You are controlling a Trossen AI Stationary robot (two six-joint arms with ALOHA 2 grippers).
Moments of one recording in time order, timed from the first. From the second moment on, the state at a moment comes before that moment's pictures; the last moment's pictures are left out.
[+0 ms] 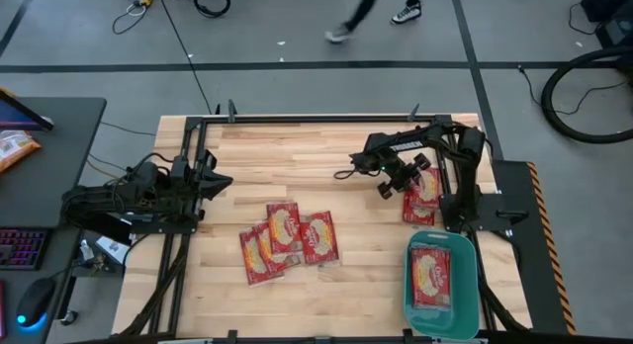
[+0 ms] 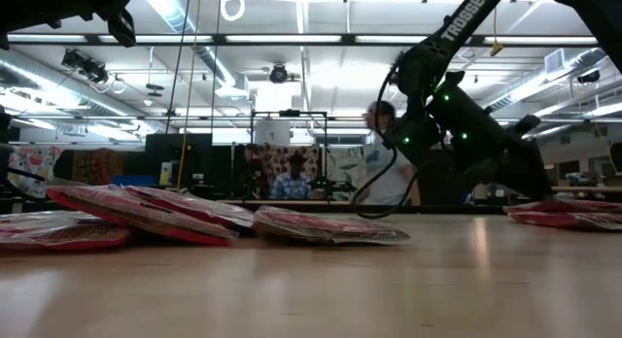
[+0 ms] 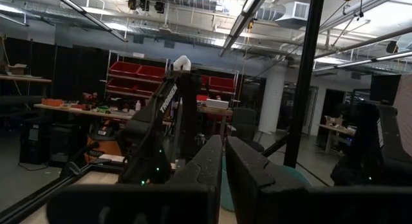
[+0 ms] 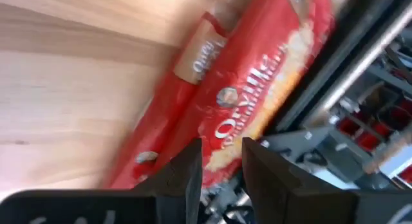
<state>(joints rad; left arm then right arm) 0.04 0.15 0.22 0.26 0.00 -0.17 -0.40 1.93 1.12 -1.44 0.08 0.84</state>
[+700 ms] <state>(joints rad) 0.03 0.15 0.22 0.26 0.00 -0.17 -0.12 1.93 1.42 -1.13 -0.01 0.92</state>
